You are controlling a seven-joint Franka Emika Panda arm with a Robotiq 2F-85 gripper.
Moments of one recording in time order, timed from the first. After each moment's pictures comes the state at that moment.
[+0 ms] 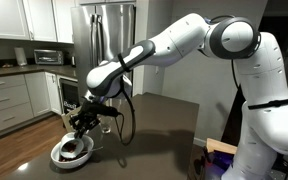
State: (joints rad) arm 0.16 0.45 0.12 -1.84 0.54 2.55 0.30
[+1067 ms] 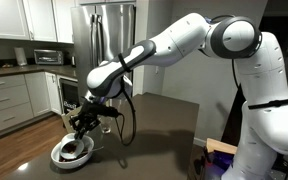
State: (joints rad) arm 0.16 0.44 0.13 -1.85 0.54 2.55 0.30
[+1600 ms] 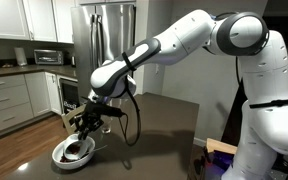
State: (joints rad) arm 0.16 0.39 0.13 -1.92 0.54 2.55 0.30
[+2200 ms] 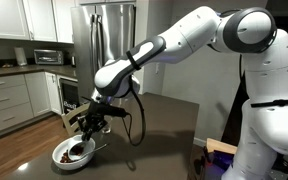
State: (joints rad) arm 0.16 0.34 0.14 -1.98 0.54 2.55 0.30
